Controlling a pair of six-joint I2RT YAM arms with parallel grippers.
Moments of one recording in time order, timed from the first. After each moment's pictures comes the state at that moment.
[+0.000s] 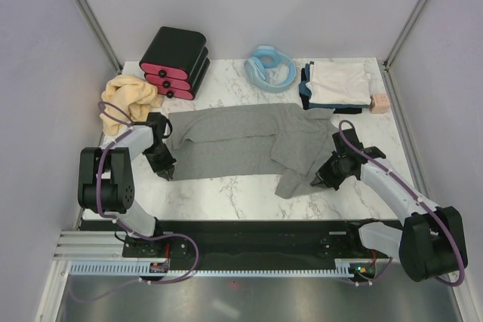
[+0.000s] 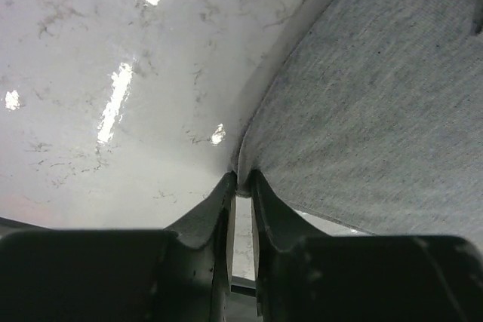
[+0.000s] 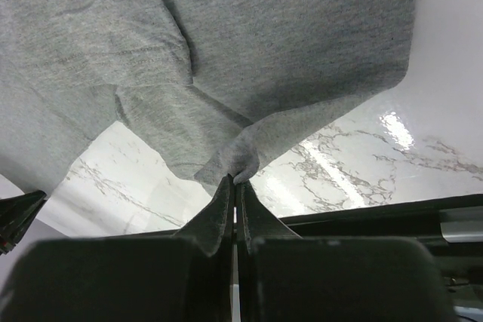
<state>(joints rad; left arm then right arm) -0.01 1.62 0.91 -0.83 -0.09 -0.56 0.23 1.16 0.66 -0.75 -0.19 1.05</state>
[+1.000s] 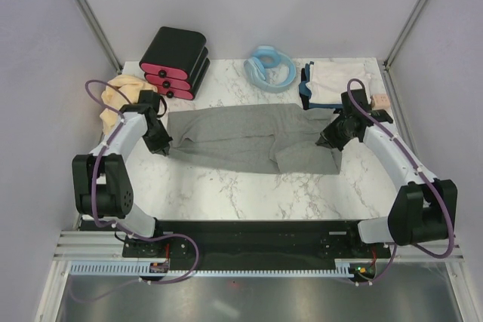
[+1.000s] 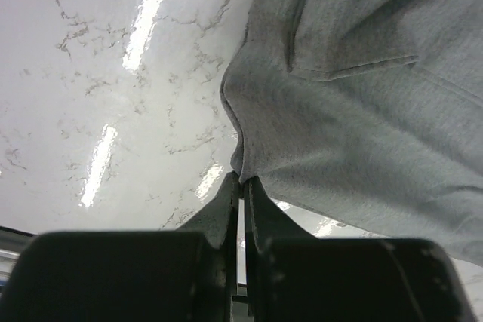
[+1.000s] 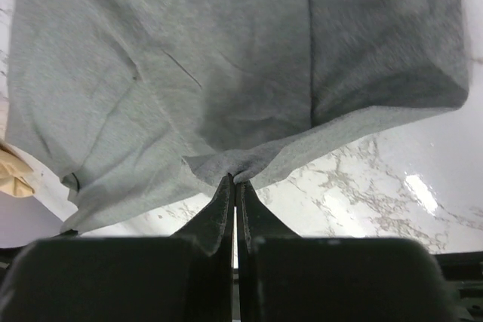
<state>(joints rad) -0.01 1.57 1.13 -0.89 -0.09 -0.53 0.13 1.36 1.05 -0.79 -0.13 0.99</state>
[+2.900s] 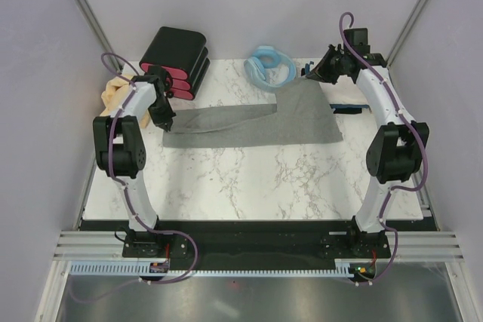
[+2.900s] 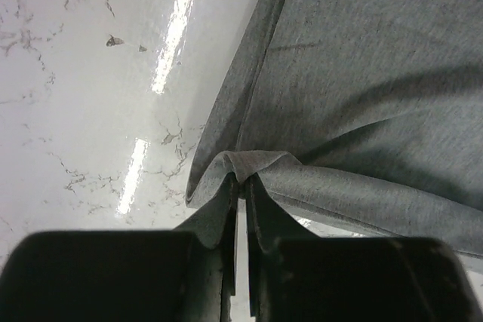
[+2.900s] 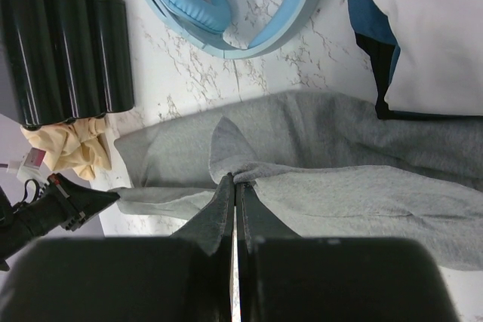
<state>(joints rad) -0.01 1.99 1.61 -0.96 -0.13 -0.43 0.06 1.93 1.85 -0.66 -0.34 0.66</state>
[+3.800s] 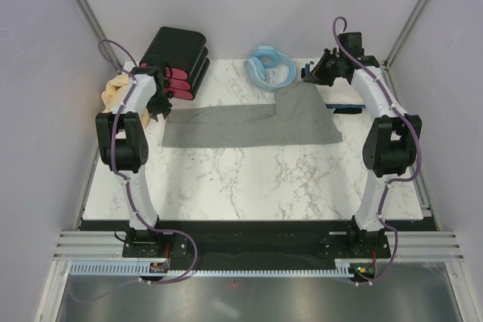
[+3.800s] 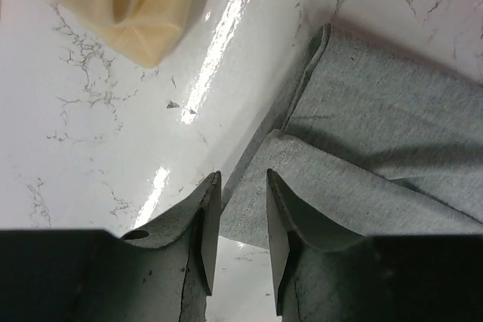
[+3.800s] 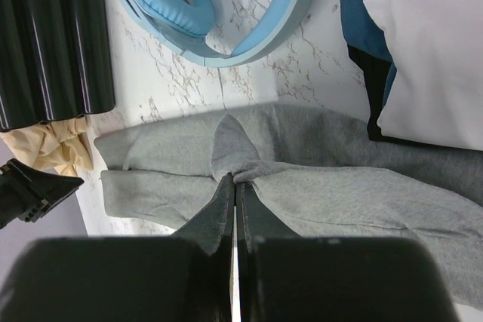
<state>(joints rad) -0.01 2.08 1.79 -0.99 -0.29 -0.43 0.06 2.01 1.85 -0.61 -0.36 0.63</state>
